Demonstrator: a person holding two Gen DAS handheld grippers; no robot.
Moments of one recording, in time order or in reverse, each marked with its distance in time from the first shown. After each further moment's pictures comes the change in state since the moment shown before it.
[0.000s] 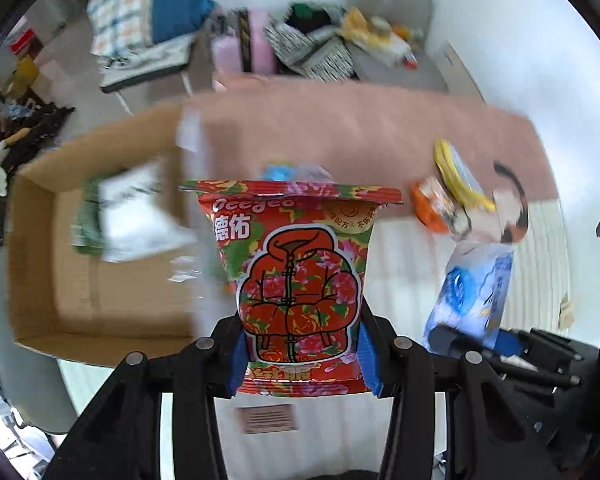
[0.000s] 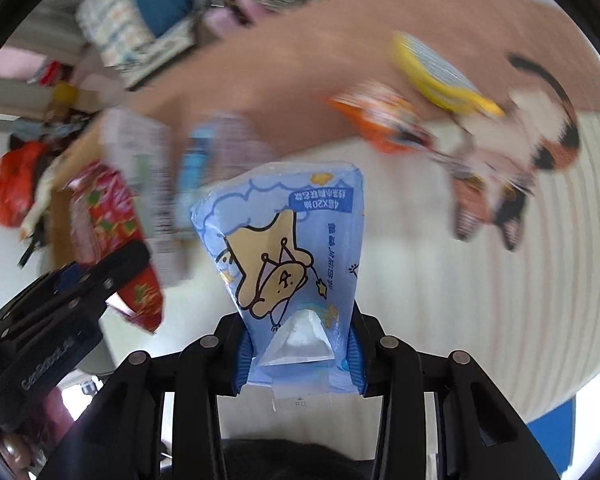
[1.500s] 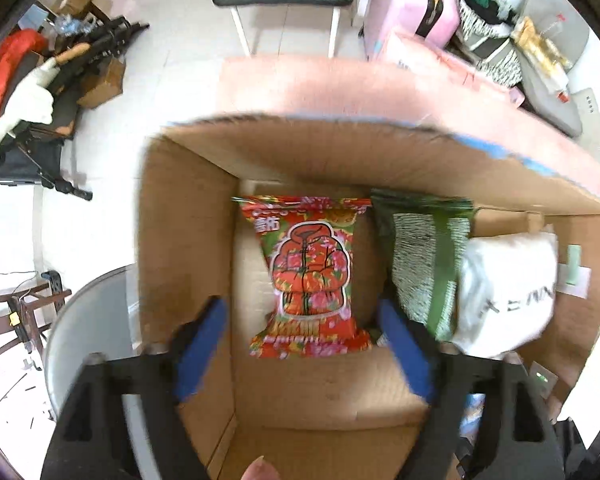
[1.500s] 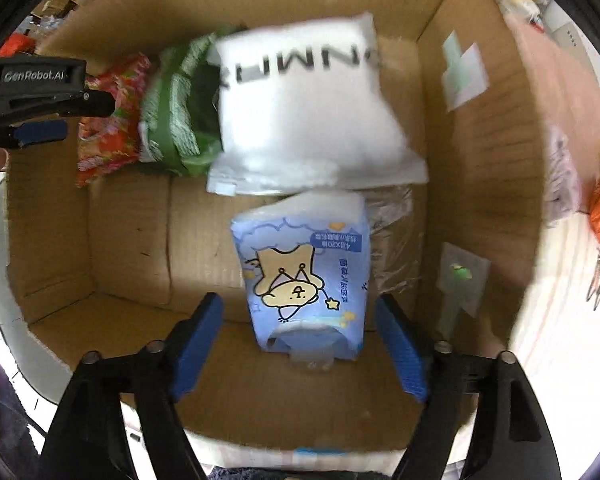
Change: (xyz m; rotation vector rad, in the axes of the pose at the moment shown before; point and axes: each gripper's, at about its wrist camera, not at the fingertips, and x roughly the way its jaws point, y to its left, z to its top) left arm 0.085 0.335 0.079 -0.200 0.220 0.153; right arm 0.227 0.369 -0.004 -0.212 0.165 -0.241
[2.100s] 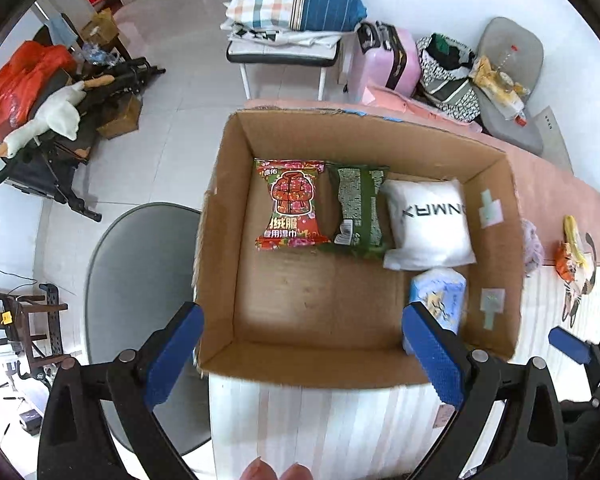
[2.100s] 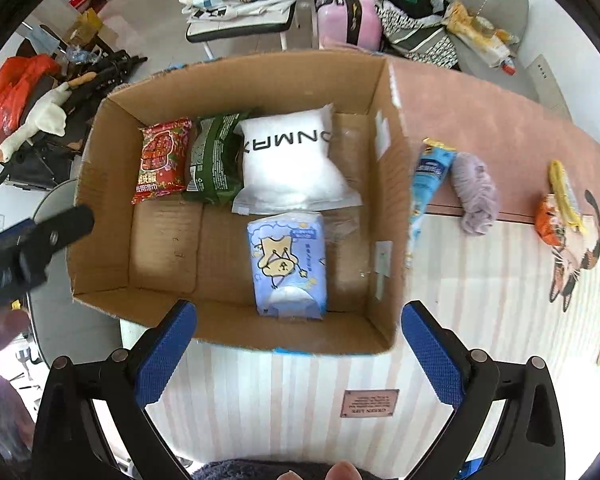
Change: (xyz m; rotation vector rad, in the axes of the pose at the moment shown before) left arm -0.107 0.001 -0.124 -0.006 -0.238 -0.039; right arm -0.105 -0.049 -0.054 -0.012 -0.220 0.008
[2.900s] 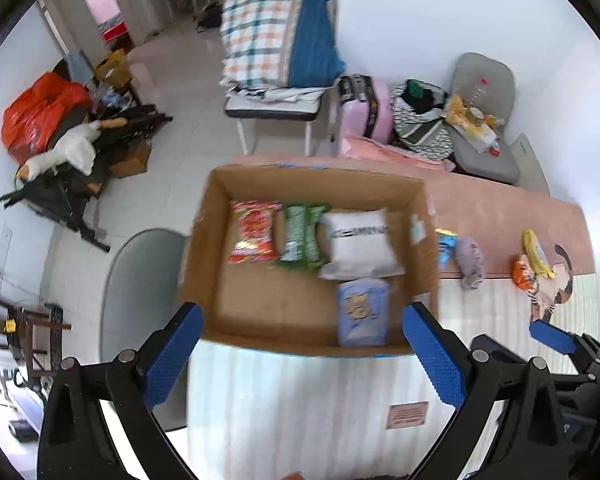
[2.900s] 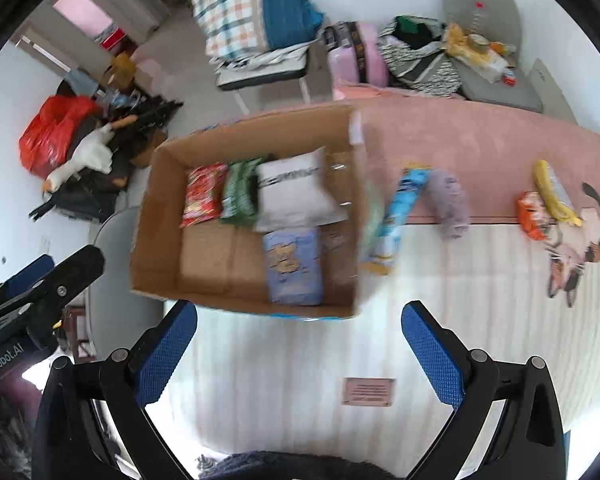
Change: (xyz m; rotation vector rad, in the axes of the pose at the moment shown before) left arm -0.091 -0.094 -0.037 0.019 -0.185 0.024; right arm -0.094 -0.080 -0.041 0.040 -0.150 0.168
